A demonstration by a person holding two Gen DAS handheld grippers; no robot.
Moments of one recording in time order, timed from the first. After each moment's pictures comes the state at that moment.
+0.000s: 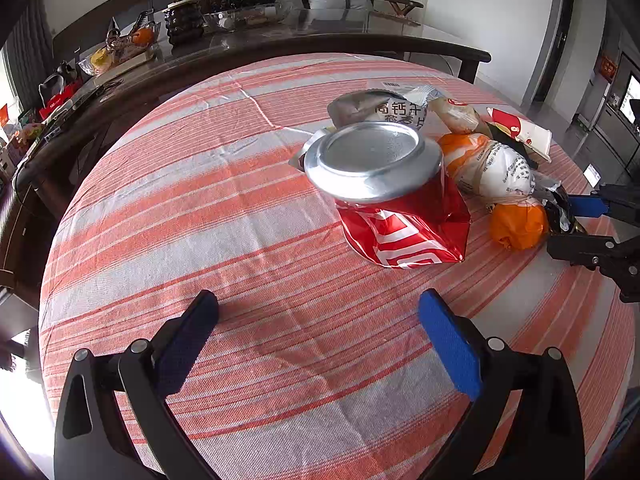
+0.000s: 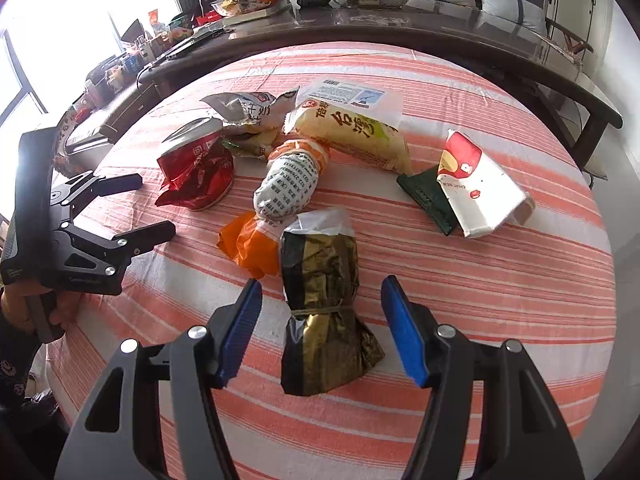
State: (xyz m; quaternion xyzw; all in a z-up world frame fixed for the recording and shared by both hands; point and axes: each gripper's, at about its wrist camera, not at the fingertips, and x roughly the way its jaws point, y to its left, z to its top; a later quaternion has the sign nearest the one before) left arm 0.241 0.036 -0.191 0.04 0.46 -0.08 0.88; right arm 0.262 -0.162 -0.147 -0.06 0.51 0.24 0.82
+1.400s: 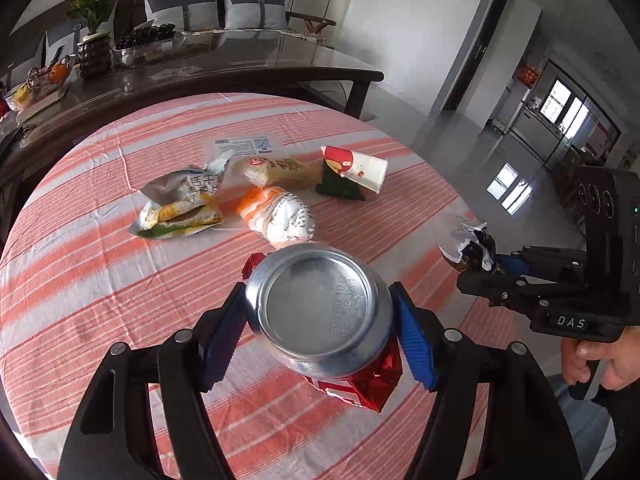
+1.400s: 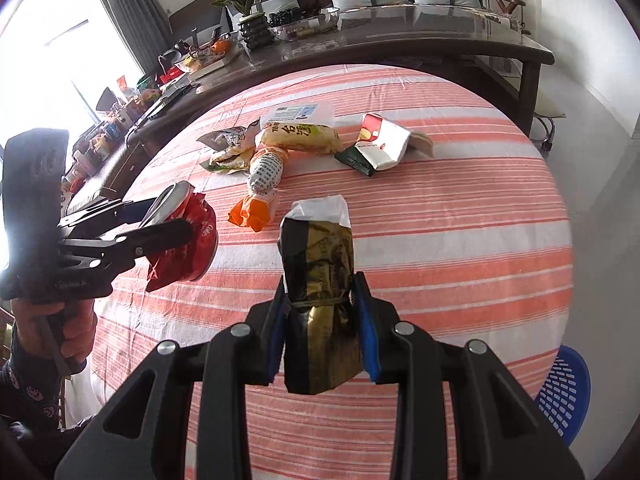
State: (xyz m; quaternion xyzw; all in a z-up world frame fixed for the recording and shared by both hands) left arm 0.203 -0.055 -0.126 -0.01 0.43 -0.25 0.87; right arm 0.189 -0.231 -0.106 0.06 0.49 0.18 0.85
